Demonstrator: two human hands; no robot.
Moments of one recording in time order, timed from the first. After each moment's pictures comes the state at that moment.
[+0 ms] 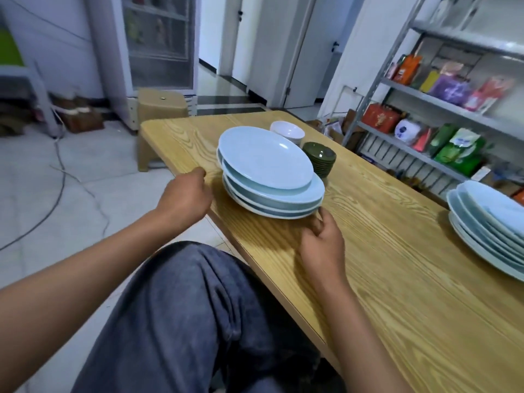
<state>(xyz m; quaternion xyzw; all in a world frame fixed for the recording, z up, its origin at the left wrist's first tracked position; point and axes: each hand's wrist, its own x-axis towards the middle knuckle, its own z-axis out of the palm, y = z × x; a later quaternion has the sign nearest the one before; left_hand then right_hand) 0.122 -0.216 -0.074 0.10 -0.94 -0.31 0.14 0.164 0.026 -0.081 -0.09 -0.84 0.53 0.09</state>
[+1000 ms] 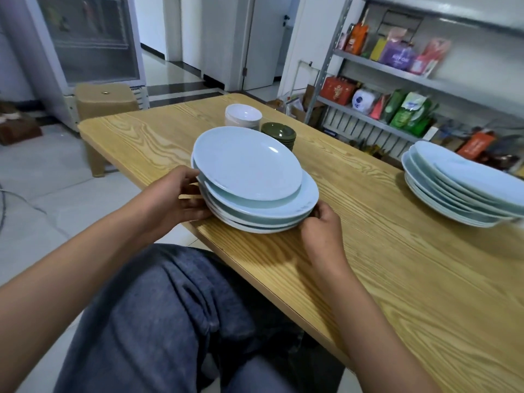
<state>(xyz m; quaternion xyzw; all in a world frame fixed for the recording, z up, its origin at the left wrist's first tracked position) 0.124 -0.184 -0.062 0.06 -0.61 -0.78 -0.13 0.180 0.056 -0.062 -0.17 -0.75 0.63 0.12</state>
